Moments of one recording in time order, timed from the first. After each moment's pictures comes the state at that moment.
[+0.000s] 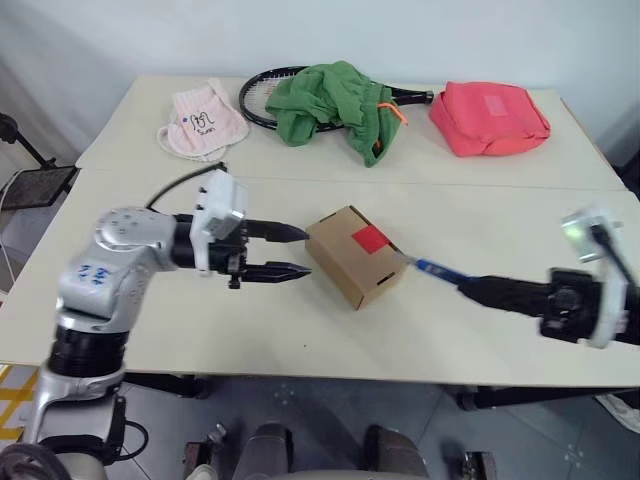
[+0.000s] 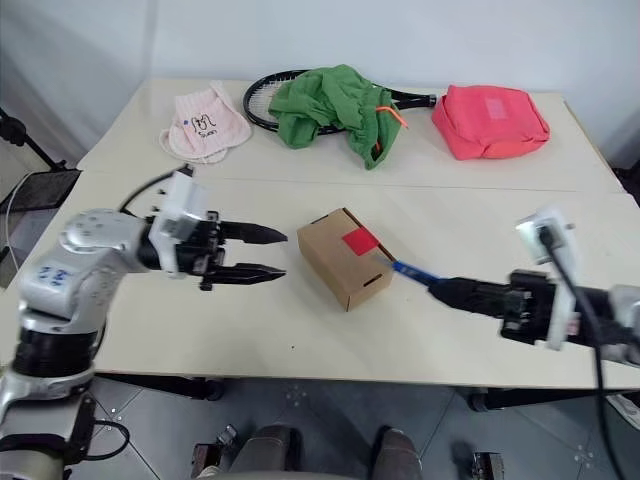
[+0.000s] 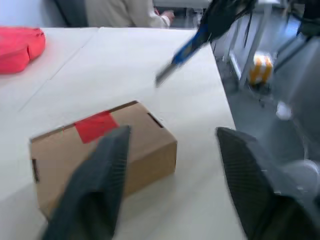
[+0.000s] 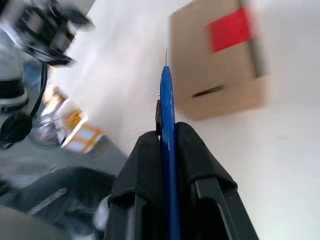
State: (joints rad) left arm -0.65 0.62 -0.03 -0.11 -0.49 0.55 -1.15; right arm 0.03 -1.22 -0.68 -0.38 1.95 1.20 0.20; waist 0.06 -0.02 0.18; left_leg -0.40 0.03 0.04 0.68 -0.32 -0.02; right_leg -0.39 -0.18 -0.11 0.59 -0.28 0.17
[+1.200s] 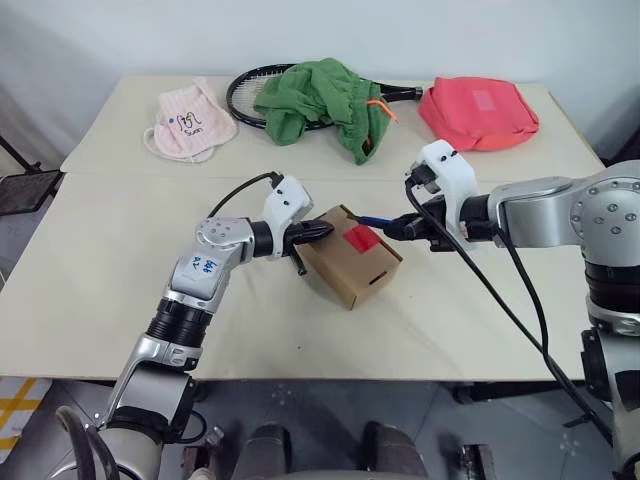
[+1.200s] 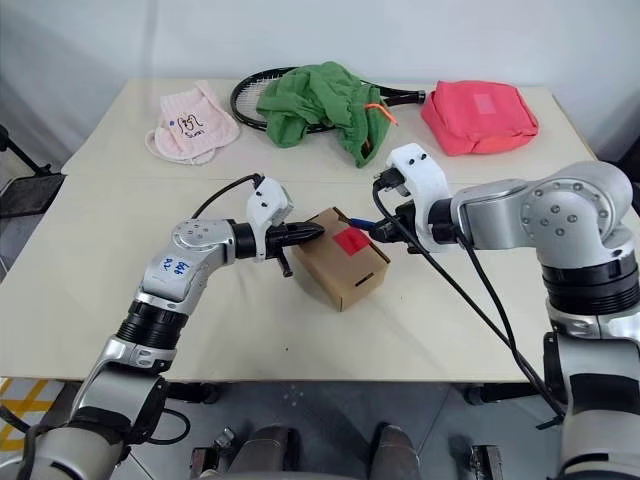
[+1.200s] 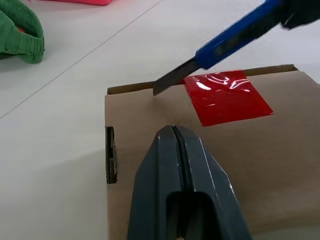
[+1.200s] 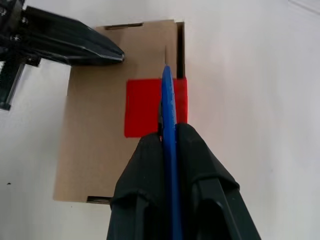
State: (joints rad) left arm -0.78 0.37 -0.16 0.19 -0.16 0.47 -0.77; right arm -1.05 -0.75 0.10 -0.11 1.18 1.53 0.02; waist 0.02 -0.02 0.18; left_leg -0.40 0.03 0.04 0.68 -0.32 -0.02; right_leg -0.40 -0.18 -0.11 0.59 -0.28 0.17
